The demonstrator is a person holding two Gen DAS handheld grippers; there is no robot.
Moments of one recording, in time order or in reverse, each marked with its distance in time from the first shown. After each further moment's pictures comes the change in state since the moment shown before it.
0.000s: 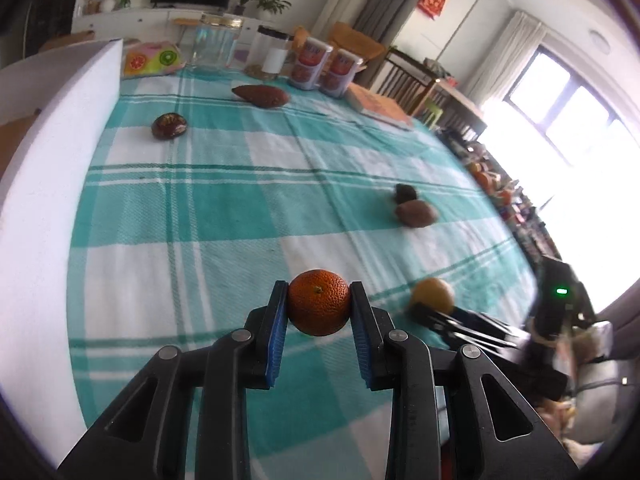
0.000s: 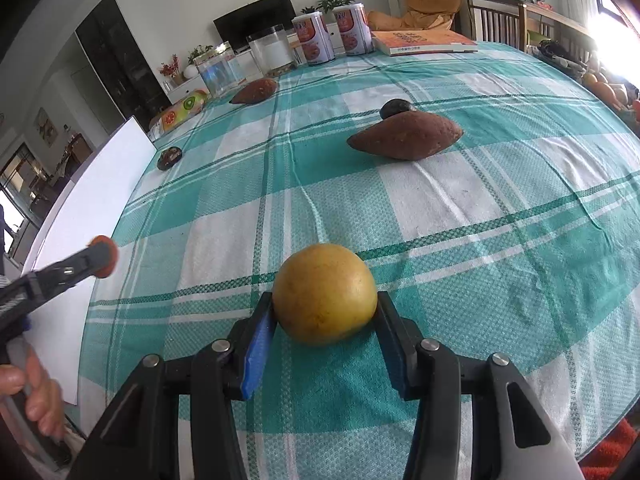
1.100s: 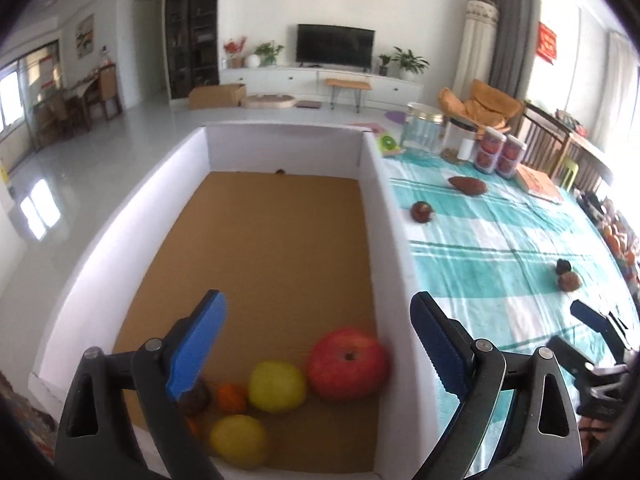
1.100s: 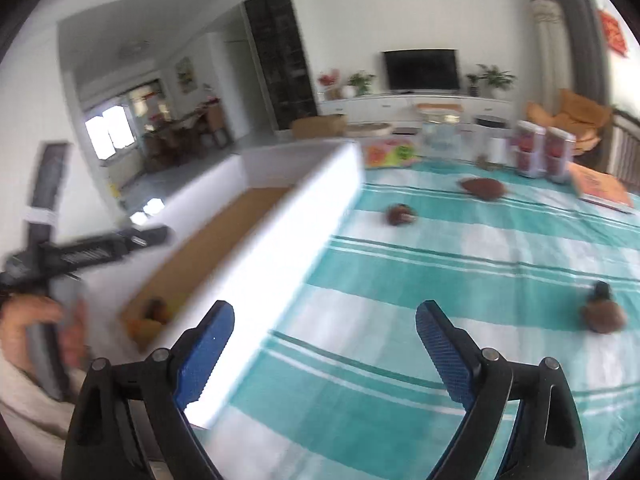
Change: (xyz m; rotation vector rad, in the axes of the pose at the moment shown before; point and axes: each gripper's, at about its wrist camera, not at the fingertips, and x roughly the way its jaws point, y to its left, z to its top) left arm -0.129 0.090 0.001 -0.038 -0.236 0.616; right arm -0.028 0.156 -0.006 -0.377 -0.194 0.152
